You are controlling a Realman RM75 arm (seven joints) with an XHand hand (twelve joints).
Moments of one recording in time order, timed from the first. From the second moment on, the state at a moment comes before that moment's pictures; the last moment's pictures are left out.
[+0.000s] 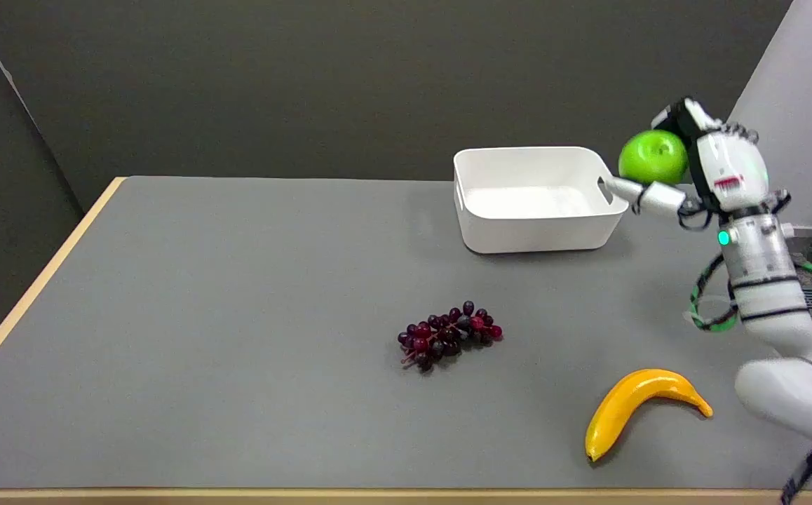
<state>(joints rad) -0.18 -0.80 -1.60 1.30 0.93 0.91 0.24</state>
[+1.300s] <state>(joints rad) 0.61 -1.09 -2.03 0.60 0.90 0.58 0.25</state>
